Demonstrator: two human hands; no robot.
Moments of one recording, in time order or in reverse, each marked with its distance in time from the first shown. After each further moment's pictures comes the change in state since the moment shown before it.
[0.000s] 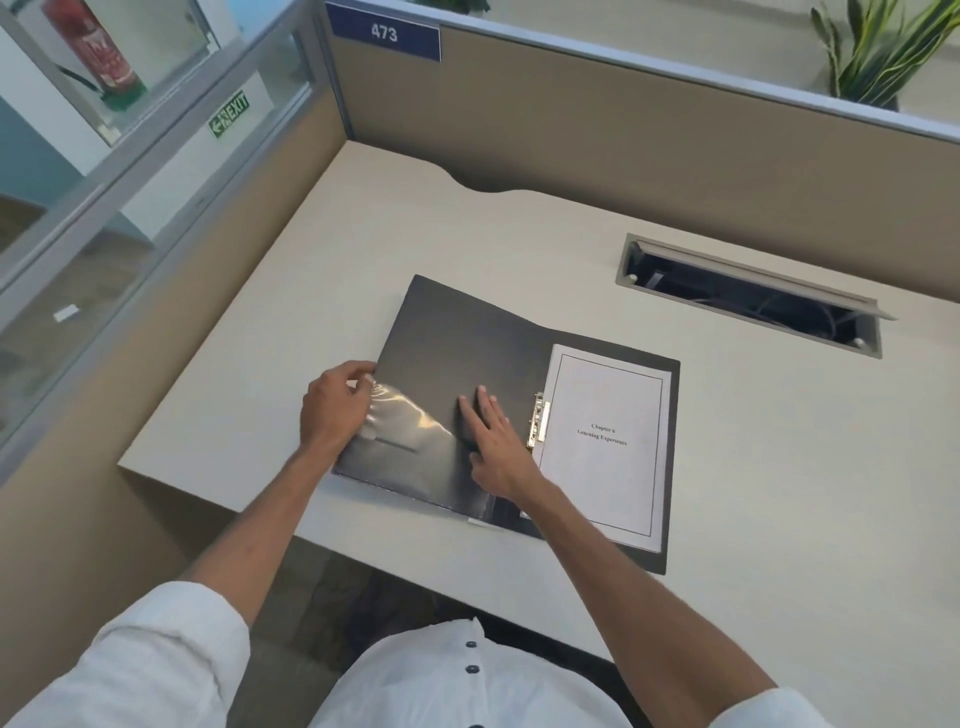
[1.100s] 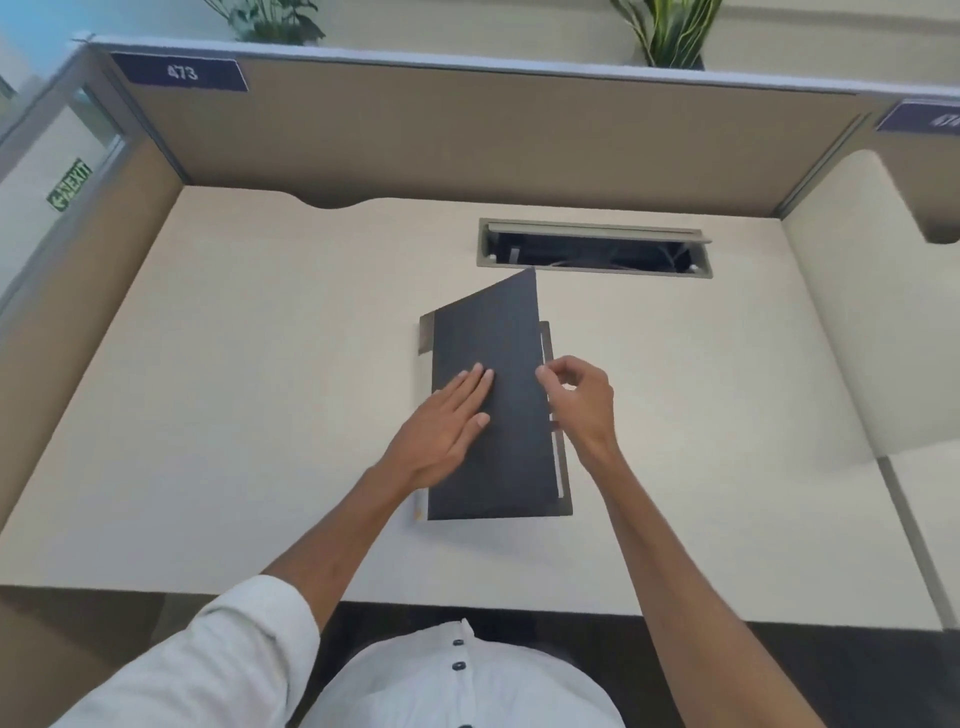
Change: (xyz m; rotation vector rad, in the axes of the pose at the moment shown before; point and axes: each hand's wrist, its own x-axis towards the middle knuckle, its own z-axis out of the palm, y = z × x) left_hand -0.108 0.134 0.172 0.338 -0.568 0.890; right_hand -0.157 0.124 -0.120 0.802 0.848 0.464
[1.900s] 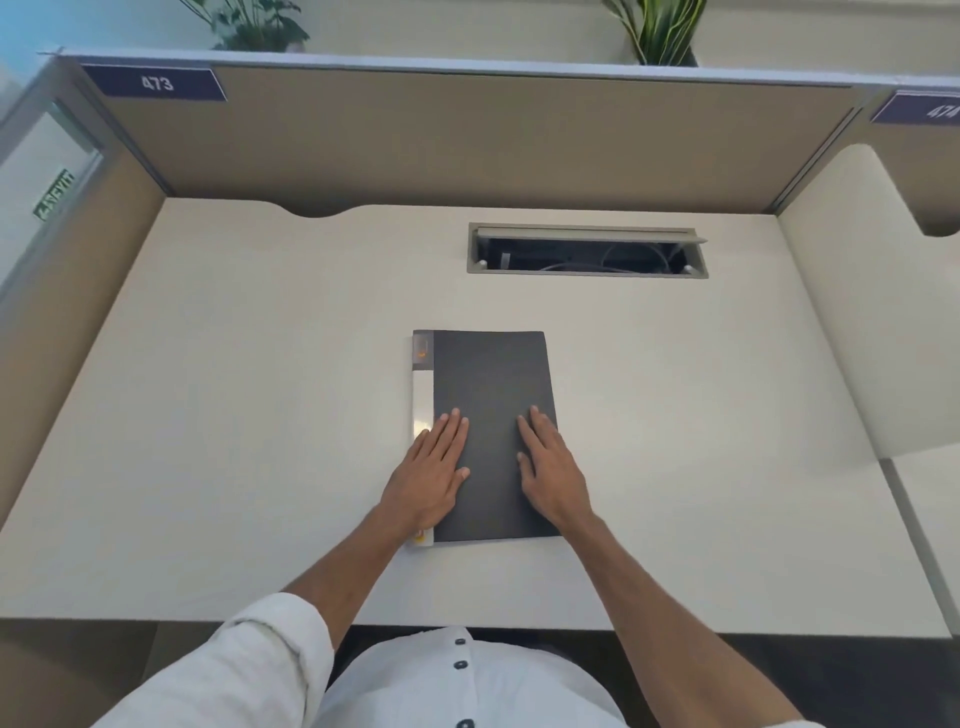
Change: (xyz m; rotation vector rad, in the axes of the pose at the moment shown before) left_hand -0.006 -0.014 0.048 0.306 -0.179 -0.136; right_hand -0.013 0.096 0.024 -0.756 -0.330 -0.233
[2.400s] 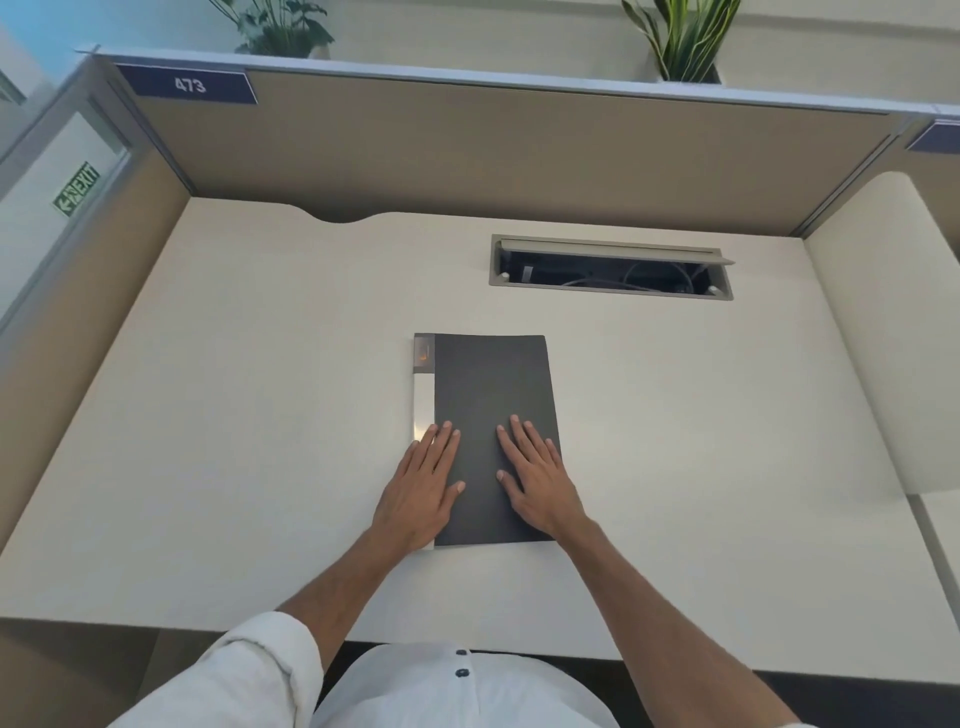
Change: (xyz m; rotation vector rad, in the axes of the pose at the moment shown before) left_hand -0.010 -0.034 0.006 -0.042 0.060 -0.085; right_hand 0.028 -0.028 0.015 -0.157 -0.150 -0.131
